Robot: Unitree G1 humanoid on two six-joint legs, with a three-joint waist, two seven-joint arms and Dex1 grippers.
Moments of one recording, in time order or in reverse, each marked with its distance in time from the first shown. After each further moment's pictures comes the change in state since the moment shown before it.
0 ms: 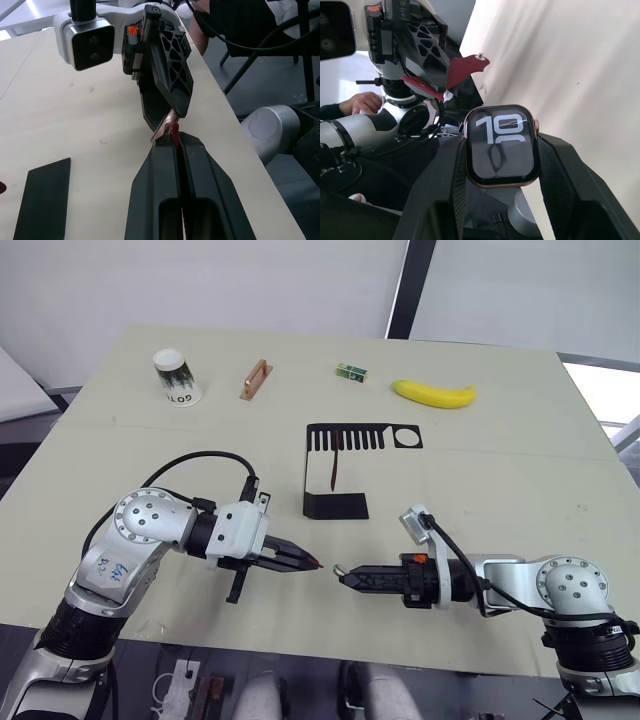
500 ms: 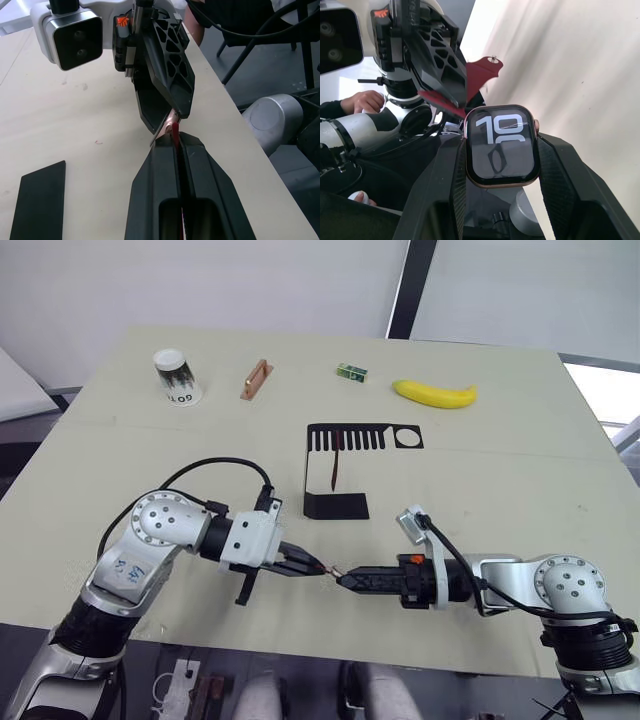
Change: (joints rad) left arm -0.004 -0.033 -0.060 0.013 0.062 -0.037 -0.001; right arm -0.001 -0.007 0.019 0.000 0.025 -0.020 -0.028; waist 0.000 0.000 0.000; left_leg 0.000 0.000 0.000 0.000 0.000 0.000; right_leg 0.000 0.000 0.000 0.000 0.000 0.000
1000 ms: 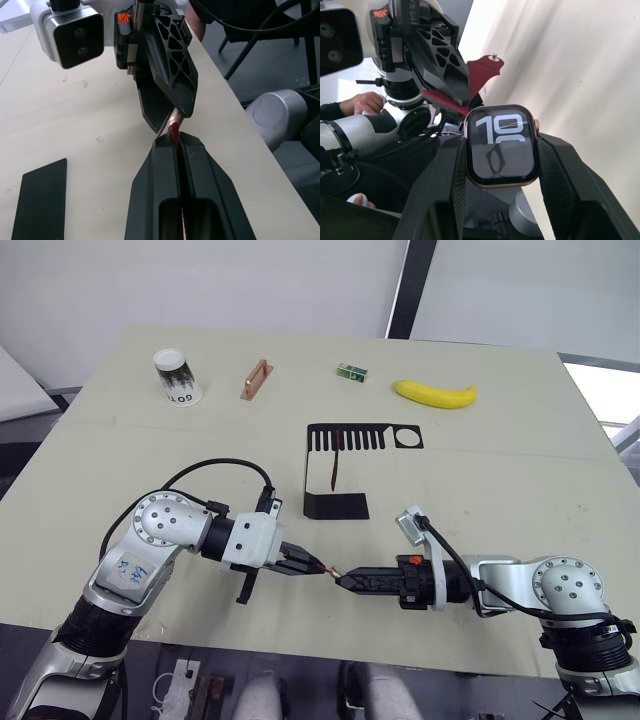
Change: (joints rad) left arm 0.000 -0.004 -0.003 0.025 0.031 -0.027 -0.001; right arm 0.008 0.000 0.009 -0.003 0.000 -0.007 -0.005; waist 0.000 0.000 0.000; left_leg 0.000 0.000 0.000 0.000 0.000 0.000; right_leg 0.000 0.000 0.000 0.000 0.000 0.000
